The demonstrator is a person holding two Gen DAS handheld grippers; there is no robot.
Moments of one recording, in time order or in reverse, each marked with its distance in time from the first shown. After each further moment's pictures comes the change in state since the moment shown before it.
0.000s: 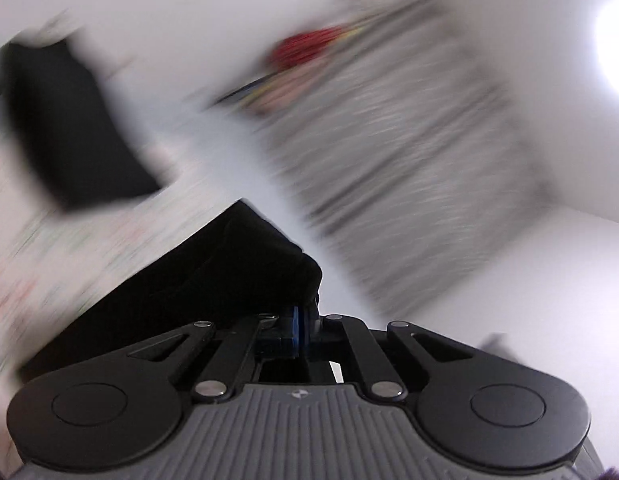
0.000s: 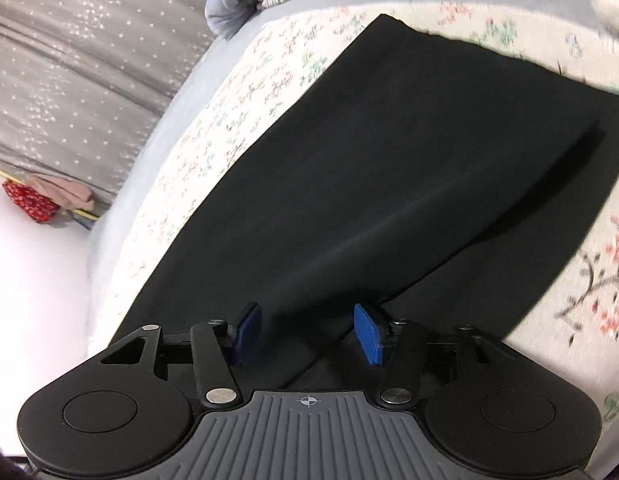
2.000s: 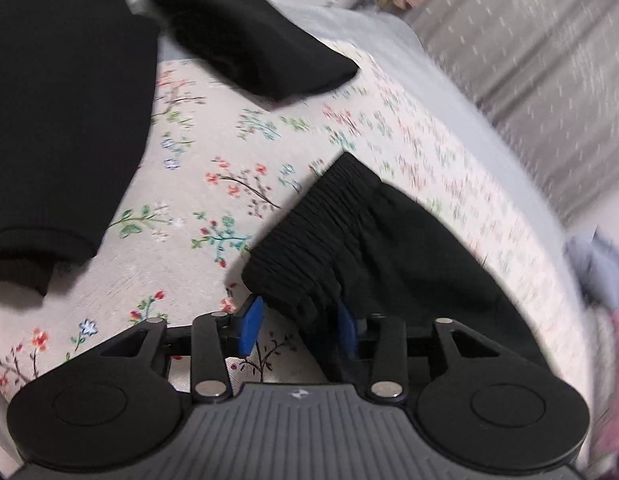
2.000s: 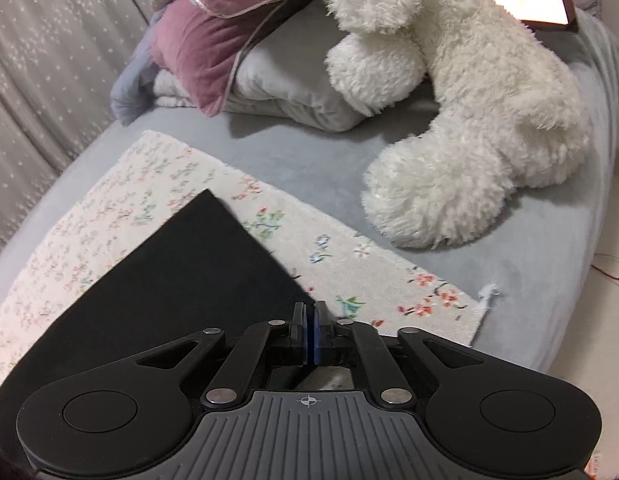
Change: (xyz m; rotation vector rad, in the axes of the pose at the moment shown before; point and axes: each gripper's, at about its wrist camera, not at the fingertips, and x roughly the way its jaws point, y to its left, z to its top) left arm -0.038 0.059 -0.027 0.000 0.362 0.624; right arm -0.089 -0.080 0.051 -0.108 -0.329 -0.408
